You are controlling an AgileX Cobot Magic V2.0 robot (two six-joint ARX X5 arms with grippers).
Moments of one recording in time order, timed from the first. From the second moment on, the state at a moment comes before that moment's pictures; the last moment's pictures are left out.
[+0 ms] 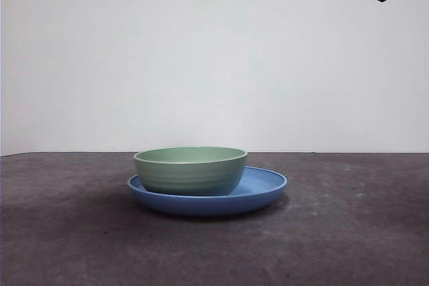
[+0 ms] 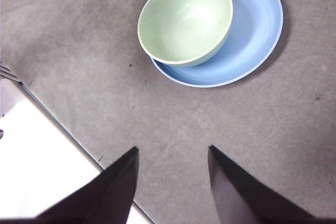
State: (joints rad) left arm -0.48 0.97 1.04 -0.90 0.66 0.09; right arm 0.53 0.91 1.01 -0.92 -0.34 0.15
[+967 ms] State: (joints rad) left arm -0.48 0.97 1.04 -0.90 0.66 0.09; right arm 0.53 0.91 1.01 -0.92 -0.34 0.13
